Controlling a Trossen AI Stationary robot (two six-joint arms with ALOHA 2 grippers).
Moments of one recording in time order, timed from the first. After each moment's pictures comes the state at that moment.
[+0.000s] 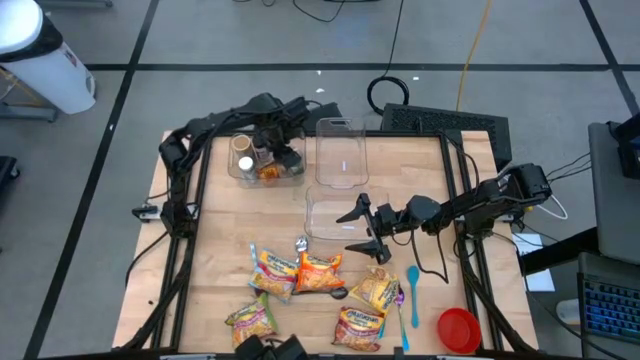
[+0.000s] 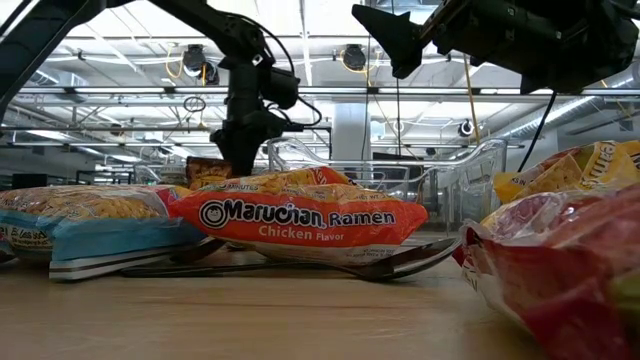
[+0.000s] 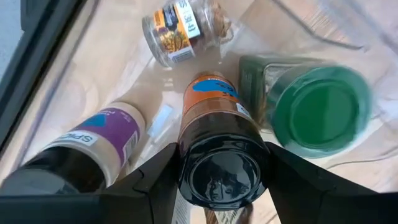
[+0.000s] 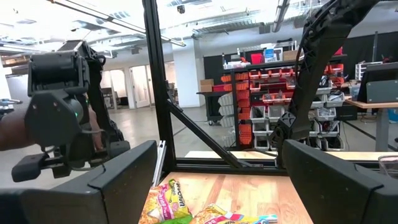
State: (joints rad) left arm 0.63 1.97 1.72 -1.30 0.04 -0.06; right arm 0.12 1.53 0.50 1.29 -0.16 0.14
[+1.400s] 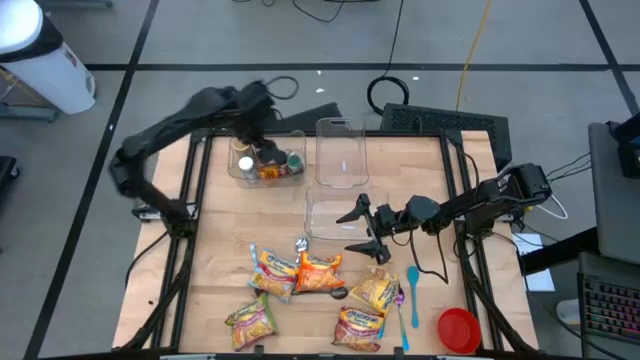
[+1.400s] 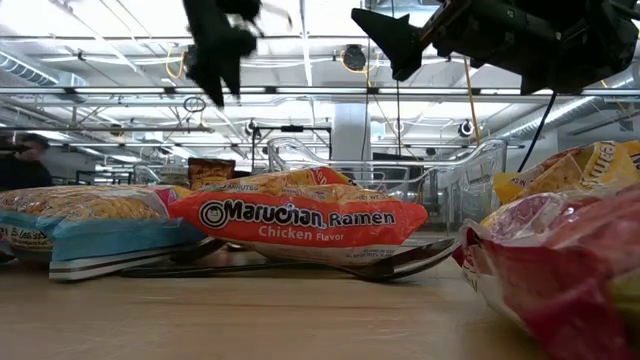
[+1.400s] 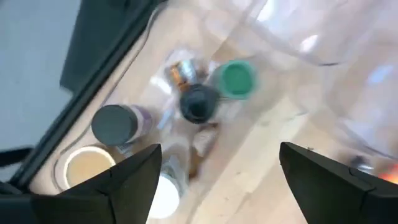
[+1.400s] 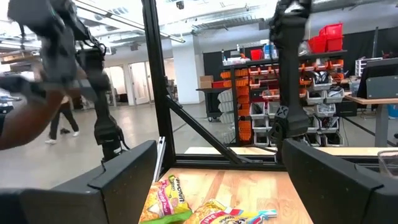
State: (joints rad) left arm 0.59 1.58 1.66 -1.31 0.04 -0.06; right arm 0.12 1.53 0.50 1.28 -0.16 0.14
